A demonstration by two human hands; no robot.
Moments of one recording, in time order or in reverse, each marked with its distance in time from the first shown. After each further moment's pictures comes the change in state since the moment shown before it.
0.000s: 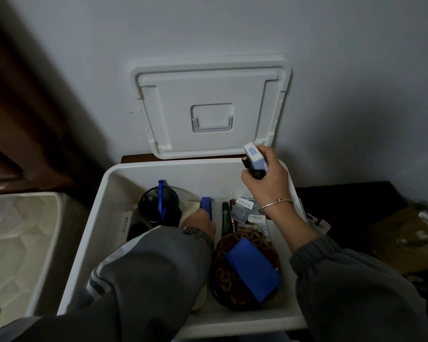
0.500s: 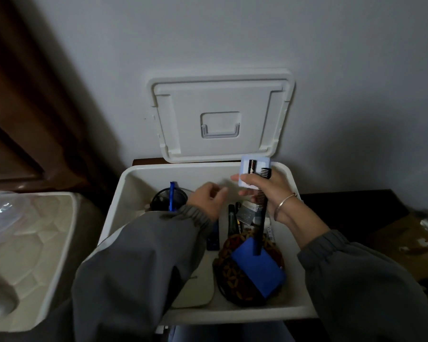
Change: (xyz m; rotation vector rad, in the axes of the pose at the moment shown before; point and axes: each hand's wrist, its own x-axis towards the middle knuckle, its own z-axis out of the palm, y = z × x) left_hand -0.038 -0.001 -0.068 -0.708 0.139 0.222; right_hand -0.007 -0.026 -0.008 0.514 -0.364 0.577
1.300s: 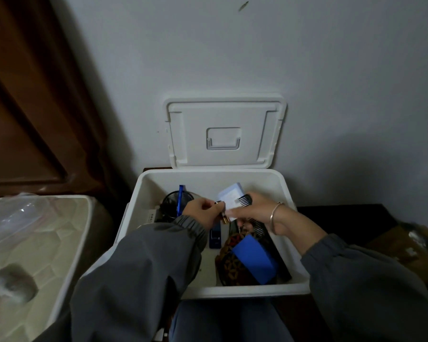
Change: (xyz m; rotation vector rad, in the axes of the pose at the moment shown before) left_hand -0.054 -0.009 -0.023 -0.327 0.019 -0.119; right_hand -0.062 -0.014 0.024 -0.416 -0.306 0.178
